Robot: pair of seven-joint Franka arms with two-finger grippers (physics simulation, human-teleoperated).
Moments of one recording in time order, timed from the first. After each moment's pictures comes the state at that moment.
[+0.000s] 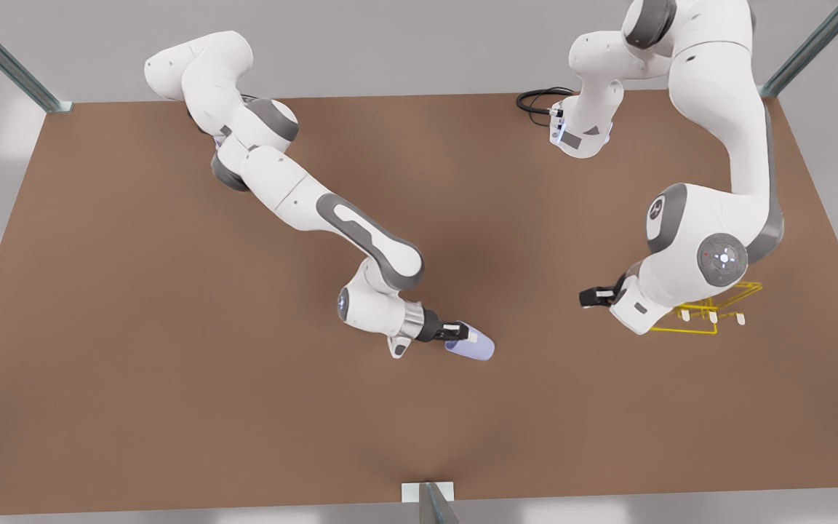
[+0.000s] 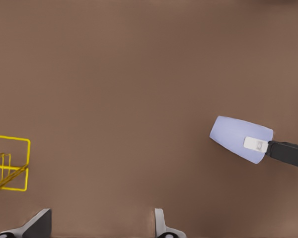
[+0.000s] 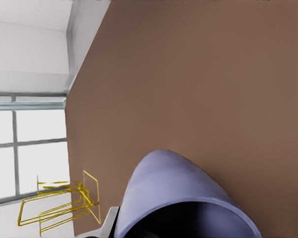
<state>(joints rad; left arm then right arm) -0.04 0.42 -0.21 -1.40 -0.06 1.70 -0.34 0.45 1.24 0.51 -0.96 0.83 2.71 -0.01</state>
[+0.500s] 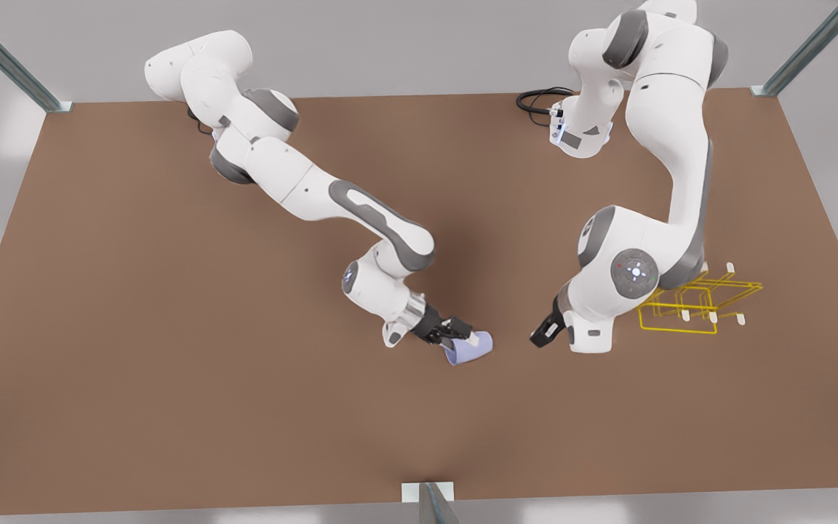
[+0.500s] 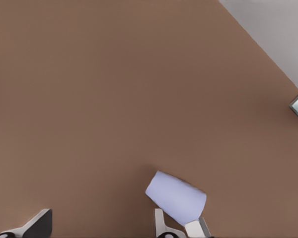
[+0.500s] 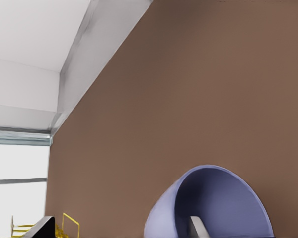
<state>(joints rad) -0.20 0.57 -0.20 -1.30 0.00 1.85 -1.17 0.44 1.14 0.51 -1.13 0.70 3.00 0.08</state>
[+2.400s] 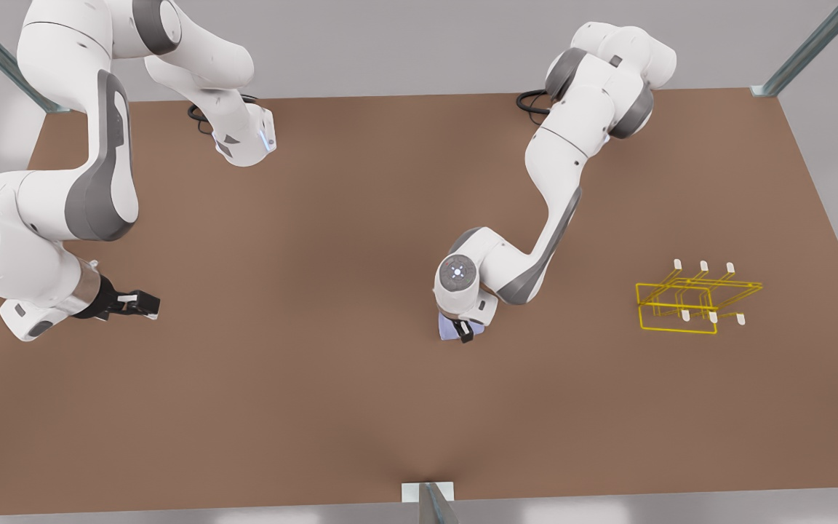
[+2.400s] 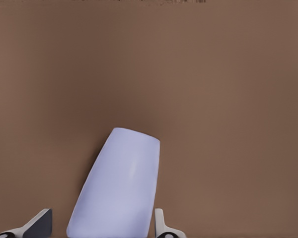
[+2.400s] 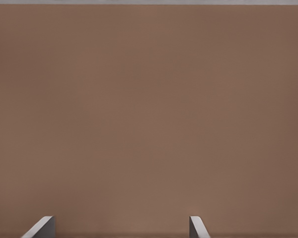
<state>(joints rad) -0.50 0.87 -0.20 -1.28 0.22 2.07 -2.66 -0.08 0.34 0.10 -1.34 -0.04 1.65 0.01</state>
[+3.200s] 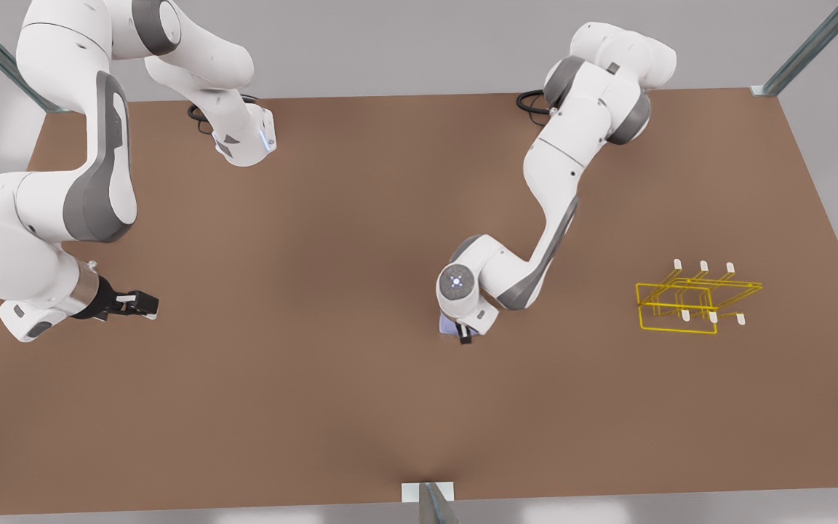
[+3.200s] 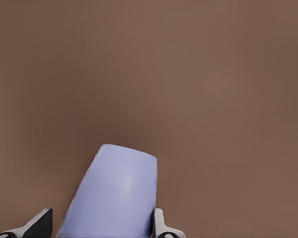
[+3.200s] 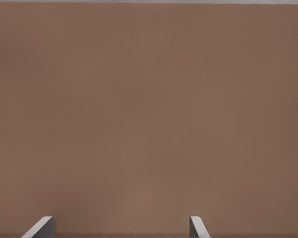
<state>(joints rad) -0.50 0.92 -0.20 -1.28 0.24 2.06 -2.44 -0.08 0.35 0.10 -1.34 -0.04 1.65 0.00</state>
